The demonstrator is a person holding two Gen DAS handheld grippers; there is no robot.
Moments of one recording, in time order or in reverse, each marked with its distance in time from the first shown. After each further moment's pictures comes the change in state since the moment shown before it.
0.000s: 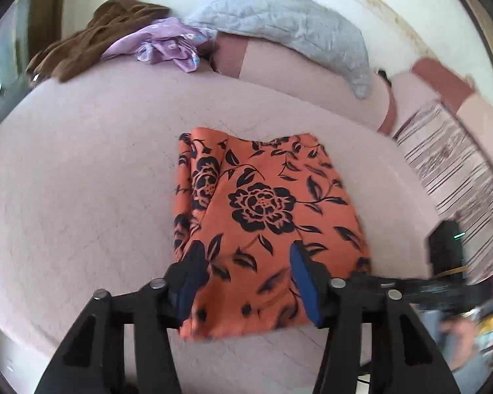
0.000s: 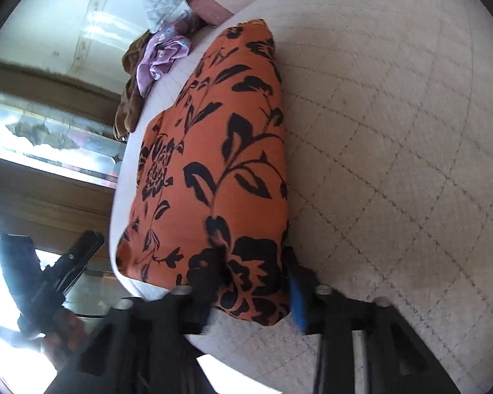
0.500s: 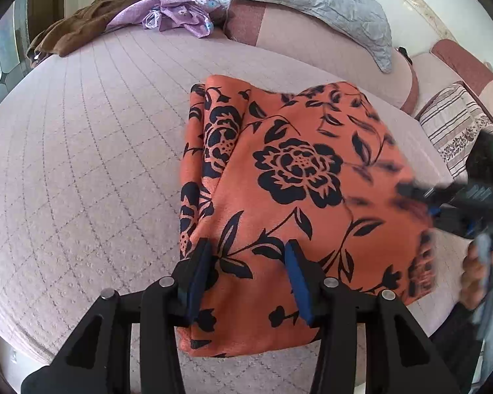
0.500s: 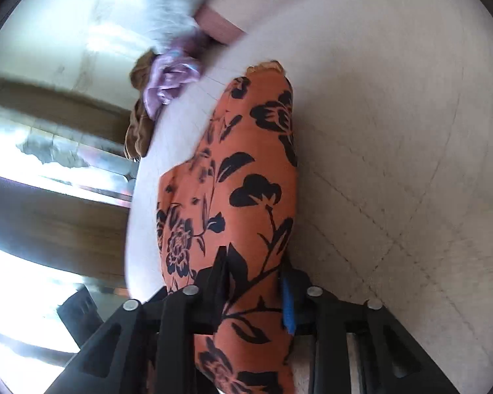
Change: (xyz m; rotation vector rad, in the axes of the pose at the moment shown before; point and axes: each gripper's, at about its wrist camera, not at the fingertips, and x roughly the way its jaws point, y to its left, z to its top) left arm 0.037 0.020 -0.026 -0.015 0.069 0.035; right arm -0.003 0.037 0.078 -0.052 -0.065 -0.003
